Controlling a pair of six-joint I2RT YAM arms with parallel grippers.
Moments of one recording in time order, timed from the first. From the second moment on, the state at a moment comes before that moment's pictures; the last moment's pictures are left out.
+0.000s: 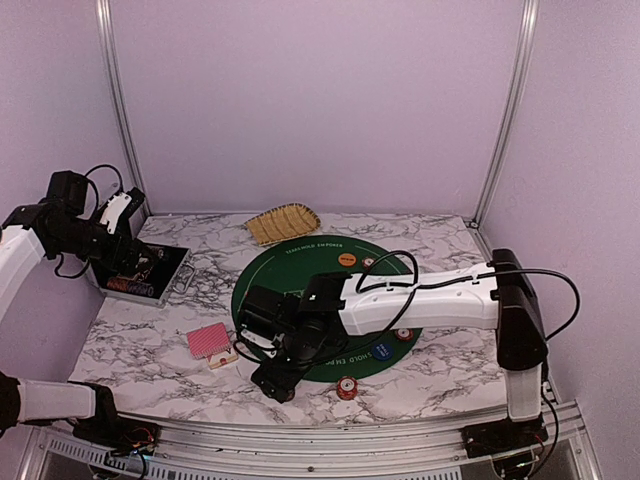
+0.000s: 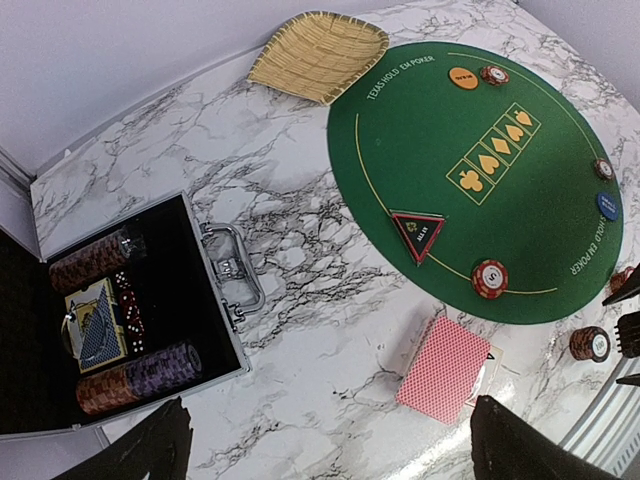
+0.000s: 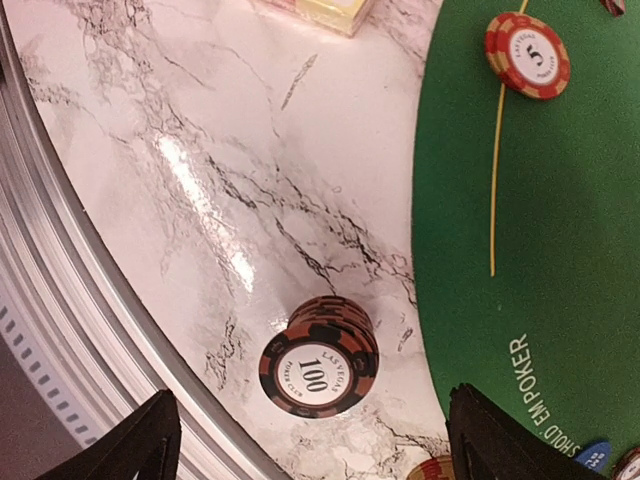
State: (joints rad) left arm 0.03 1.09 1.15 -0.94 0.44 0.43; right arm 1.30 2.07 1.74 -0.92 0.02 0.30
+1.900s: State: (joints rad) left arm 0.03 1.09 1.15 -0.94 0.44 0.43; right arm 1.31 2.16 1.76 -0.92 0.03 0.26
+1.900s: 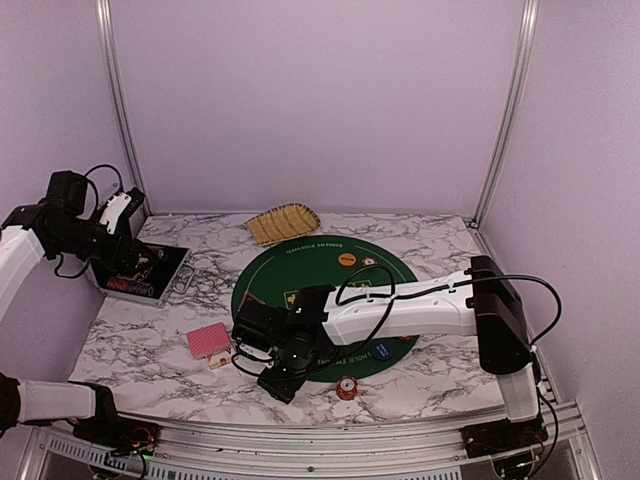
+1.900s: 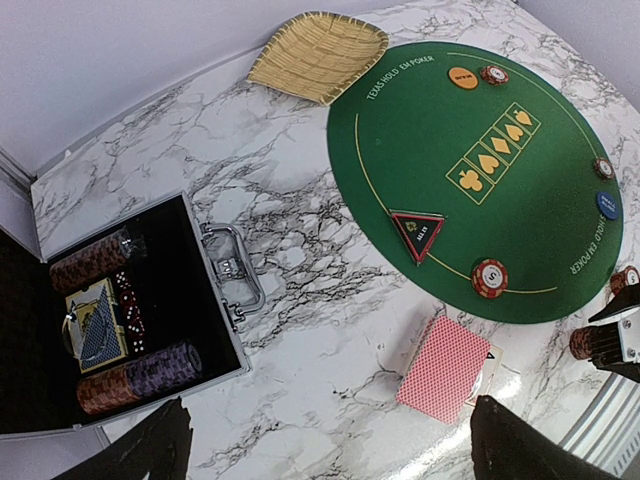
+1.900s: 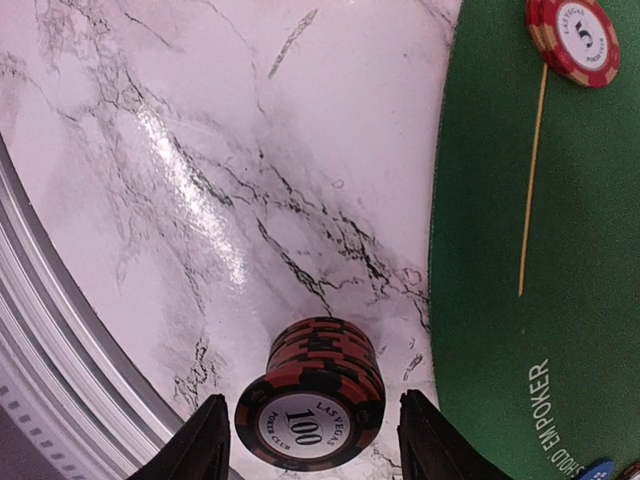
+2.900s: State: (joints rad) left arm 0.03 1.09 1.15 -0.94 0.44 0.43; right arm 1.30 2.17 1.76 -0.91 0.03 0.26
